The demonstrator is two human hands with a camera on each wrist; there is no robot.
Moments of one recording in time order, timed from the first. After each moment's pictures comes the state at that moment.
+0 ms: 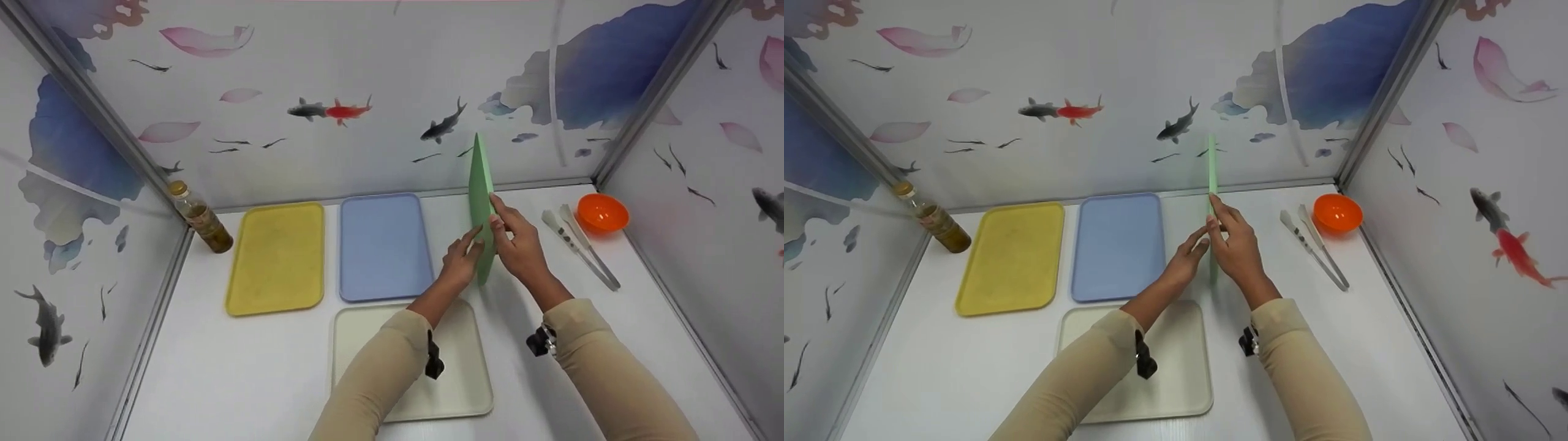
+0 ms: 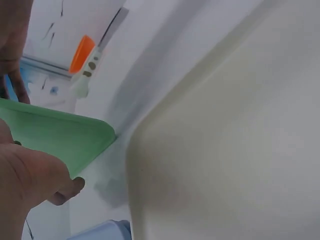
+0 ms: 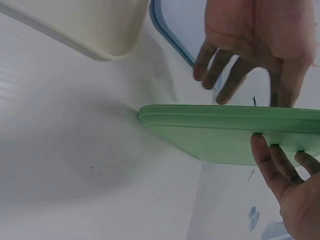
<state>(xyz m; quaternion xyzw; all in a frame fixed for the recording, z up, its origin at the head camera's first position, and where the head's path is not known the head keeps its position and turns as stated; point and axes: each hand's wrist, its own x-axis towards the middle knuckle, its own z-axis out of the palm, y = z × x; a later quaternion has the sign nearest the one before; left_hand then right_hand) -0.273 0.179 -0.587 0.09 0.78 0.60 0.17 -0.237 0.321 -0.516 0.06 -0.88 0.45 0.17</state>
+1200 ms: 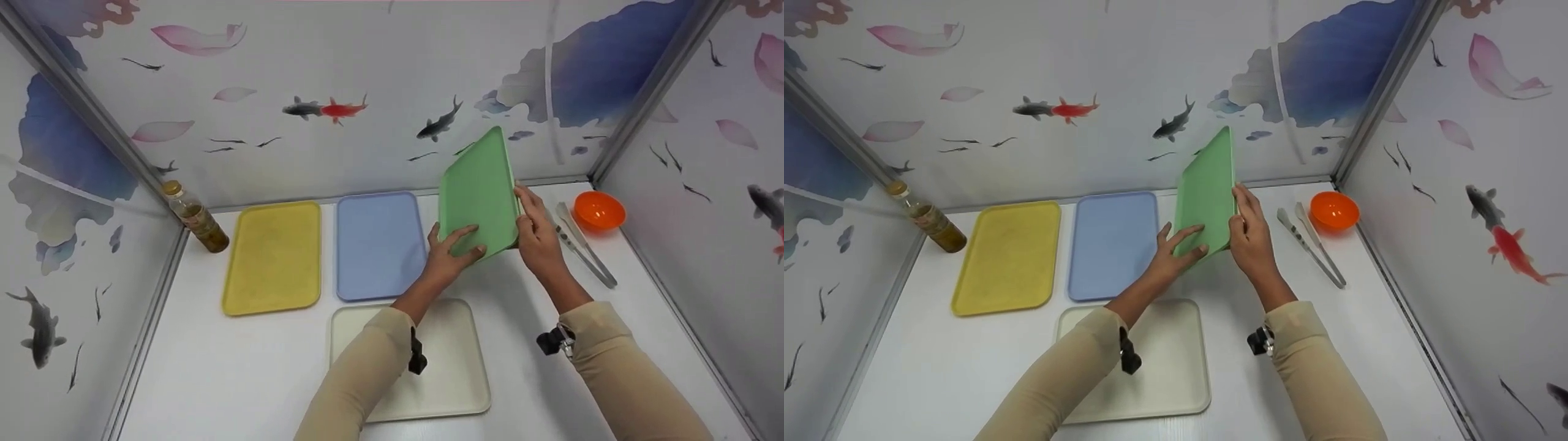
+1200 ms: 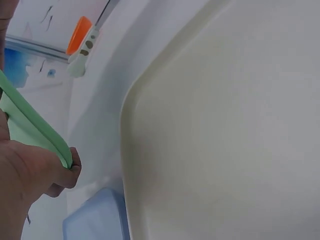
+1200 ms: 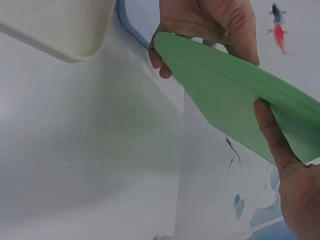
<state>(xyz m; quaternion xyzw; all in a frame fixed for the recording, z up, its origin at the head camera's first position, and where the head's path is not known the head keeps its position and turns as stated) -0.266 0.147 -0.572 0.14 0.77 0.61 0.13 -0.226 0.345 -0.495 0.03 -0.82 0.54 0.17</state>
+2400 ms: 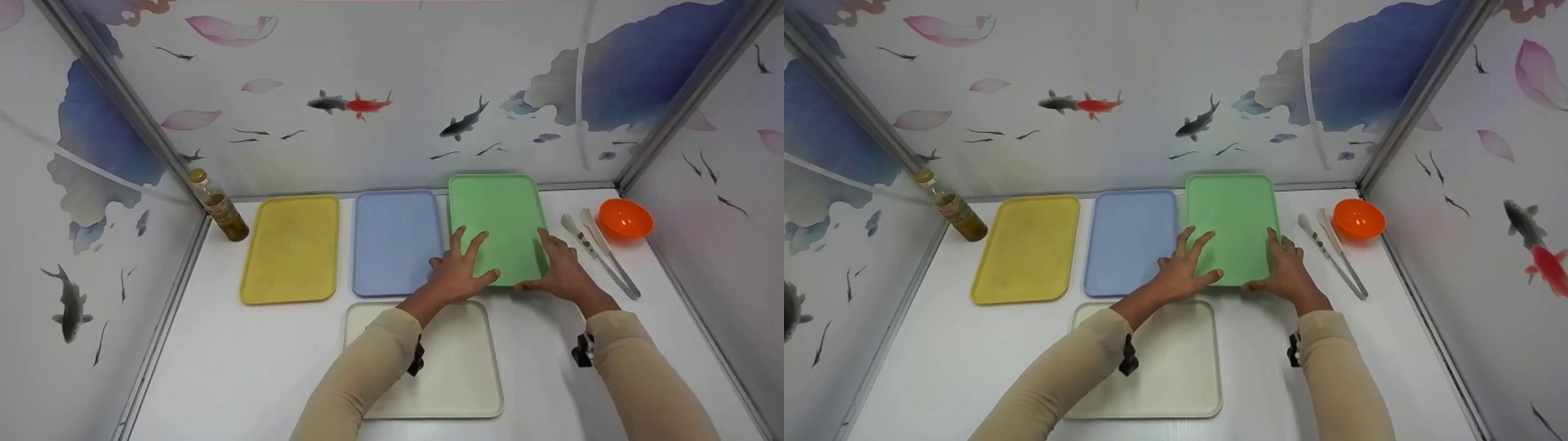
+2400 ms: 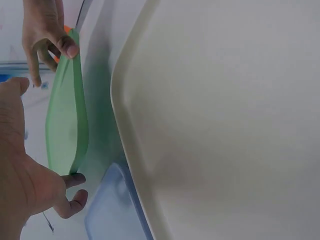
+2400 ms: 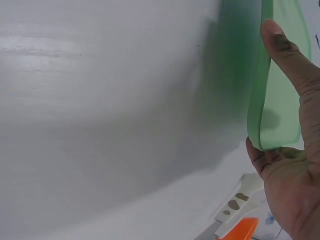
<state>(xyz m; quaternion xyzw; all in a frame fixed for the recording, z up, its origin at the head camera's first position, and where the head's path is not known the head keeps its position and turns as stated) -0.257 0.133 -0.570 0.24 0.92 0.29 0.08 -0.233 0.407 -0.576 0.01 -0.95 0.30 -0.07</state>
